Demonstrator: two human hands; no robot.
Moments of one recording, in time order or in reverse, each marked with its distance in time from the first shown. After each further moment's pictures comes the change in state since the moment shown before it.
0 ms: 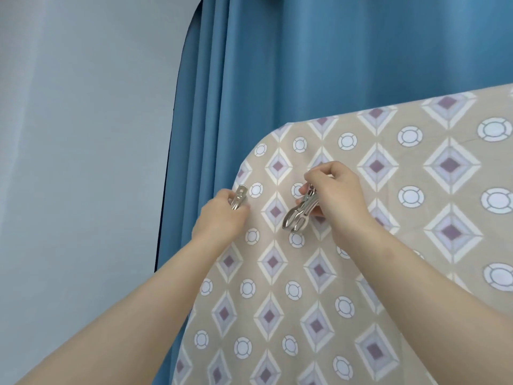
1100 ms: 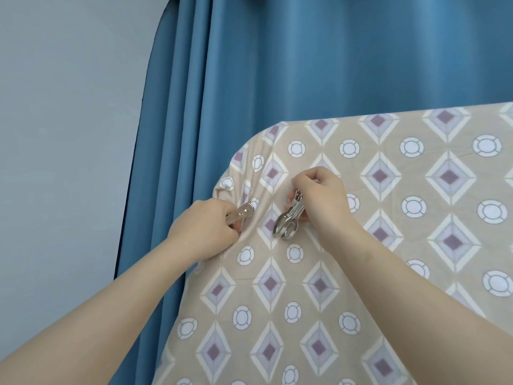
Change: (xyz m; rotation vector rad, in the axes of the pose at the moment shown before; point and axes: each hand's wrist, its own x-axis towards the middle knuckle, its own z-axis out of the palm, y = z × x) left_hand 0.032 -0.016 -0.015 0.270 -0.251 0.363; right_hand 0.023 0.017 0.031 -0.146 0.141 -0.032
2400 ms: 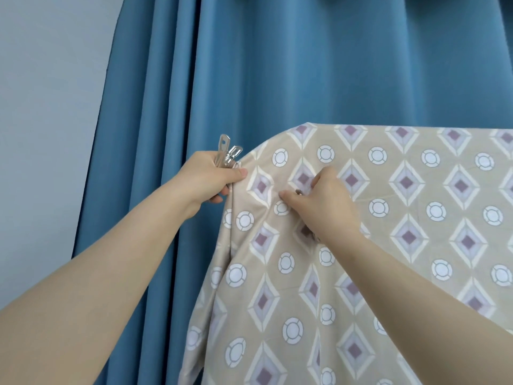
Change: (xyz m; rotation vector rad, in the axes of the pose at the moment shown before) left_hand 0.087 -0.056 -0.026 -0.875 -0.116 0.068; right_hand 0.010 0.012 0.056 -0.969 0.354 -0.115
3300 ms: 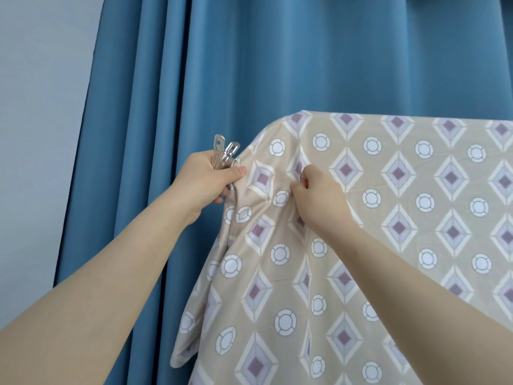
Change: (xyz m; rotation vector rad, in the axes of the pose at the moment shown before) left_hand -0.013 -0.013 0.012 -0.095 0.042 0.054; right_hand -0.005 0.003 -0.003 0.077 -0.102 -0.054
